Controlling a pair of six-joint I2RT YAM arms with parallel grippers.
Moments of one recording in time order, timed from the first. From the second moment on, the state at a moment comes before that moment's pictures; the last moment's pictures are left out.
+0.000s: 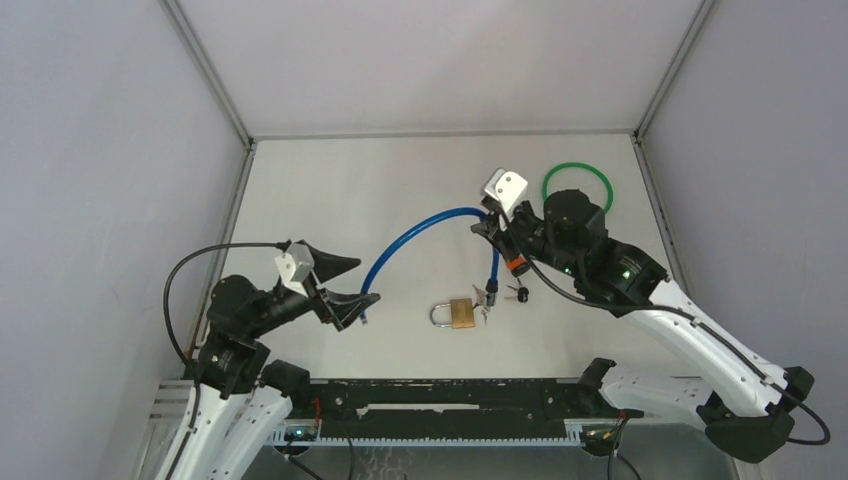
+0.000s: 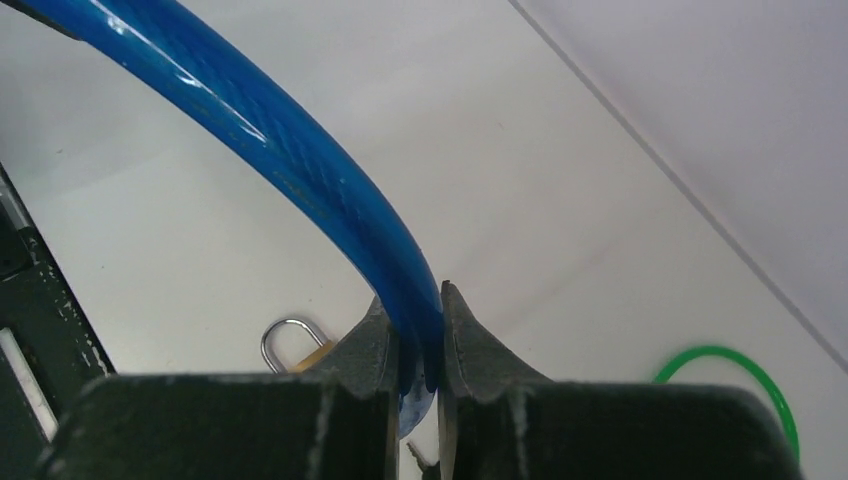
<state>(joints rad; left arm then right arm) -0.35 0.37 0.62 -0.23 0.72 -0.13 0.80 0.99 1.21 -0.53 -0.03 -0.22</state>
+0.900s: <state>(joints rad) -0.37 0.57 0.78 0.03 0.75 -0.37 0.60 0.96 1.00 -0.34 -0.50 -0.06</state>
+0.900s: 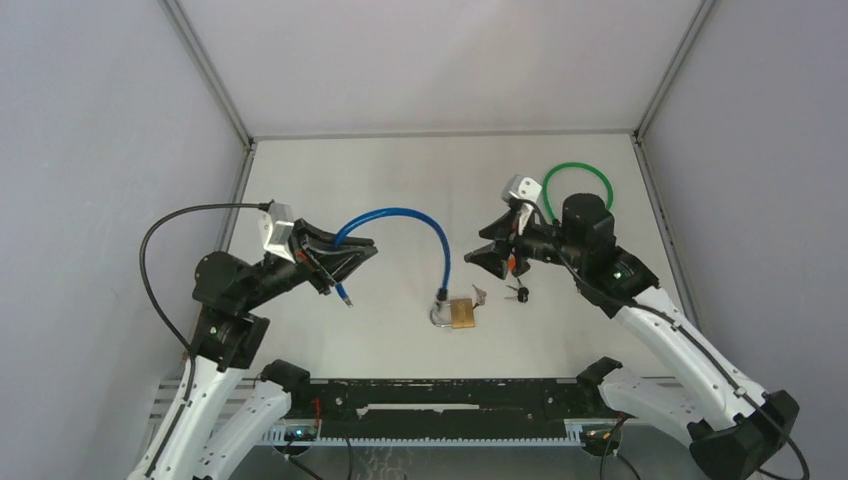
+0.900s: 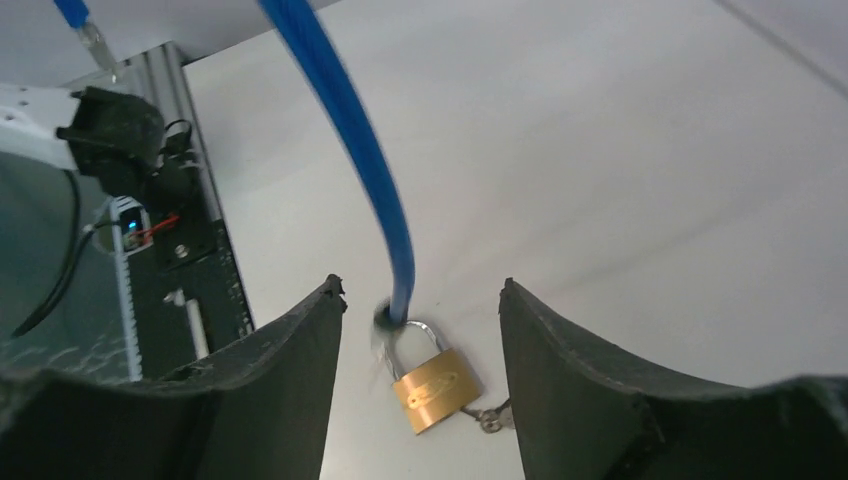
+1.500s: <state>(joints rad) -0.40 0.66 0.97 0.16 0.84 -0.41 0.44 1.01 0.57 0.35 -1.05 0.14</state>
